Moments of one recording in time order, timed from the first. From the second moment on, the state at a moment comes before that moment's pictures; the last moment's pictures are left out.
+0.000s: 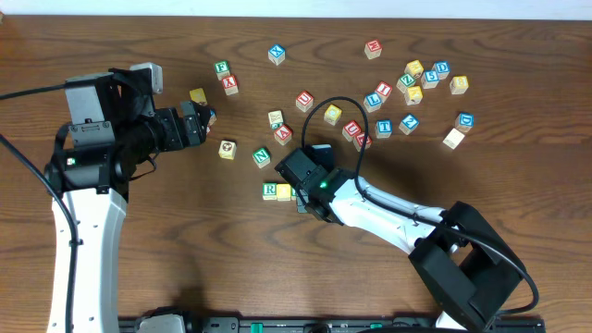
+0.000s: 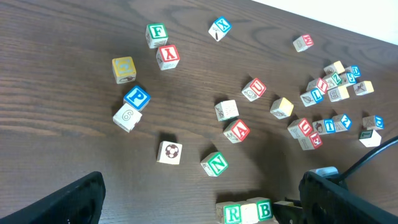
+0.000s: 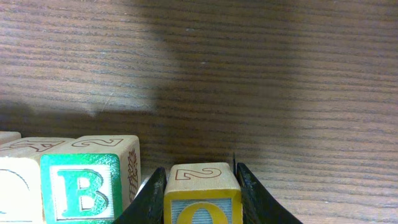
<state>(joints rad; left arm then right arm) 0.13 1.28 1.21 -0.76 0.42 -0.12 0.82 1.85 1.09 -0.53 0.26 0.69</state>
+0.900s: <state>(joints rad) 0.13 1.28 1.21 -0.76 0.42 -0.12 0.82 1.85 1.08 -0.47 0.29 0.70</state>
